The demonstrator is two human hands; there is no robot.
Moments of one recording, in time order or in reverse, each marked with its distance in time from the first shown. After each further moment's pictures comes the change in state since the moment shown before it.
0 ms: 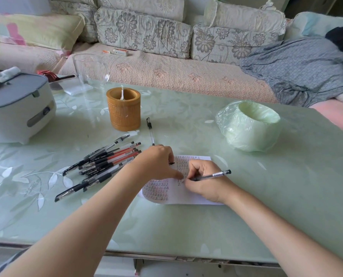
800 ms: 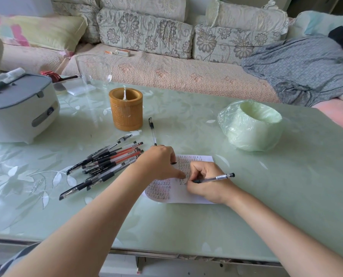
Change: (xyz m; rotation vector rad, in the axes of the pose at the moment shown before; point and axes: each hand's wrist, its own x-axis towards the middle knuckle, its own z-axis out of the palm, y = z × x) left_hand -0.002 0.002 0.001 -0.007 0.001 -0.030; right_hand -0.002 0.007 0.003 -0.014 0.002 -0.030
